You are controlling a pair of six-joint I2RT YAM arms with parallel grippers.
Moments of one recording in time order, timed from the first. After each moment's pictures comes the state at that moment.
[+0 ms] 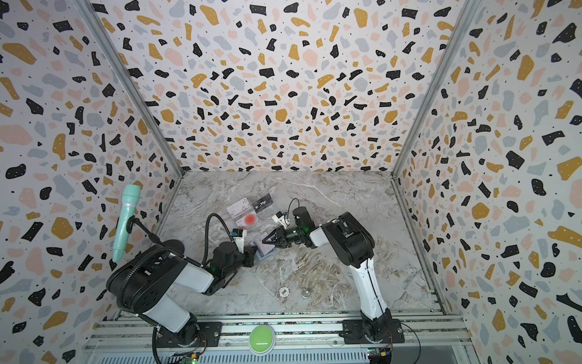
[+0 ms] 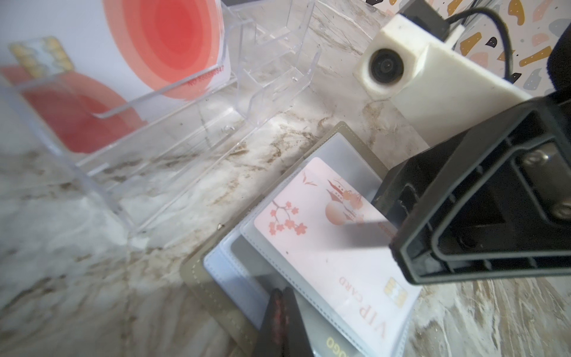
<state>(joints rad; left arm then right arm) -0.53 1.62 0.25 0.85 0.06 -0.46 0.62 2.20 1.11 0.57 -1.10 0.91</state>
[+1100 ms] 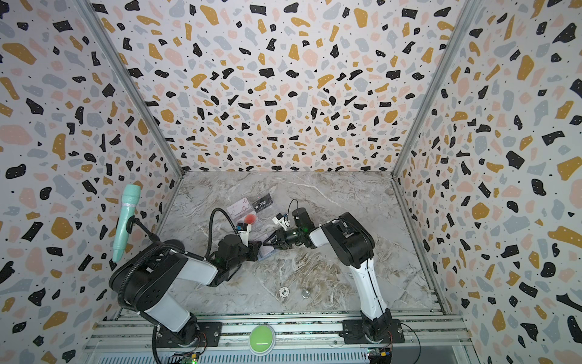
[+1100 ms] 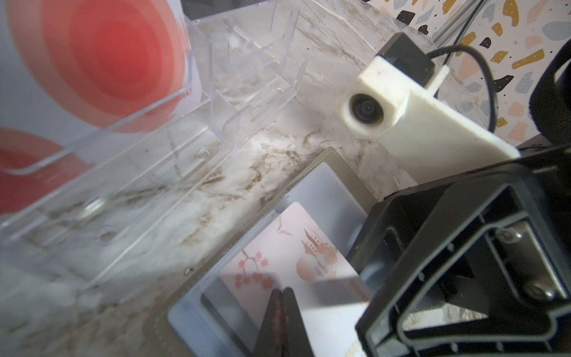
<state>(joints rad) -0.53 1.64 0.36 0.74 0.09 -0.47 0.62 2.19 1.11 0.50 -1.08 0.85</state>
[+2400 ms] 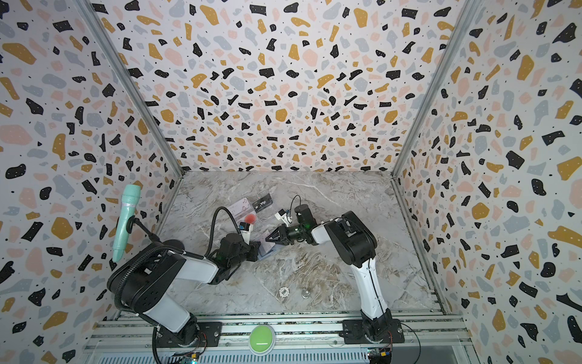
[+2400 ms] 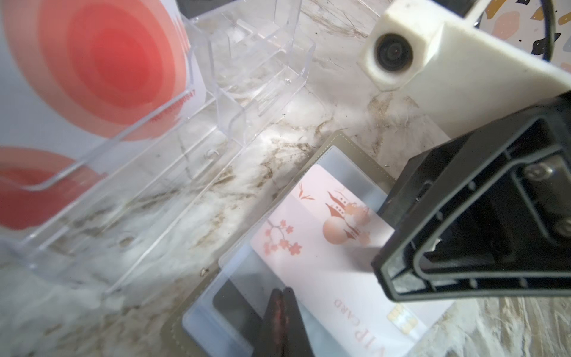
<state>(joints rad) -0.53 1.63 0.39 0.64 0.04 -0.38 0.58 2.18 1.13 0.47 -1.07 0.82</state>
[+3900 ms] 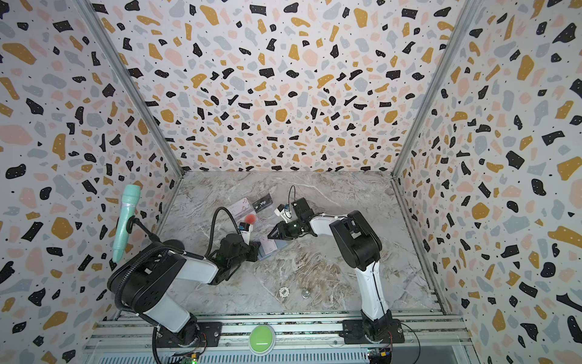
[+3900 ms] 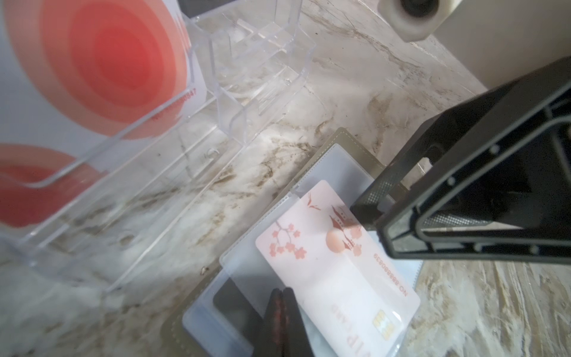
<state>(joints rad) -0.53 1.63 0.39 0.64 0.04 -0.38 0.59 2.12 1.29 -0.05 -0.88 0.44</state>
